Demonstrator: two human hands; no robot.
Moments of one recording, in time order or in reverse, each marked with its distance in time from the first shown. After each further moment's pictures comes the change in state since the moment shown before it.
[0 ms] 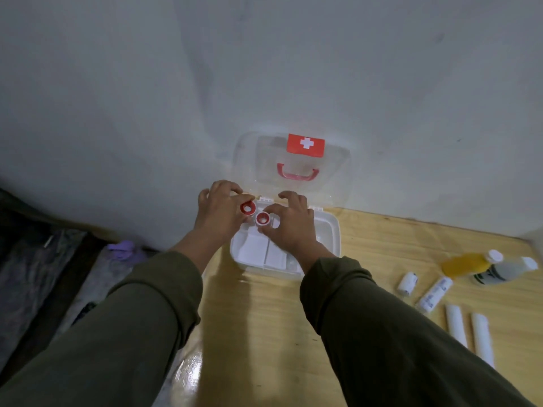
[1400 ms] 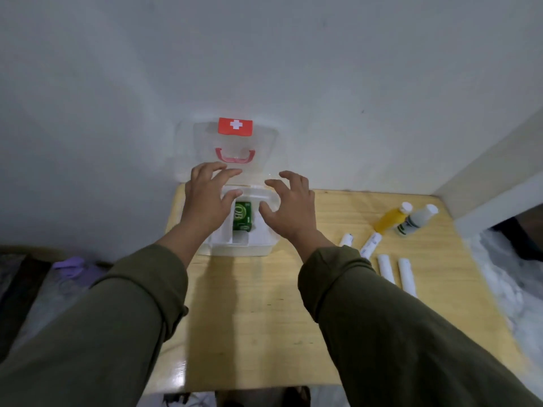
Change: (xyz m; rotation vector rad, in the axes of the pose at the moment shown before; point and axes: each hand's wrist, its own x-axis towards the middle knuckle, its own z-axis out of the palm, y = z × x) left_hand -0.017 0.069 0.003 -0.282 0.129 0.087; right_hand -0.059 0.045 -0.059 0.015 0.274 0.065
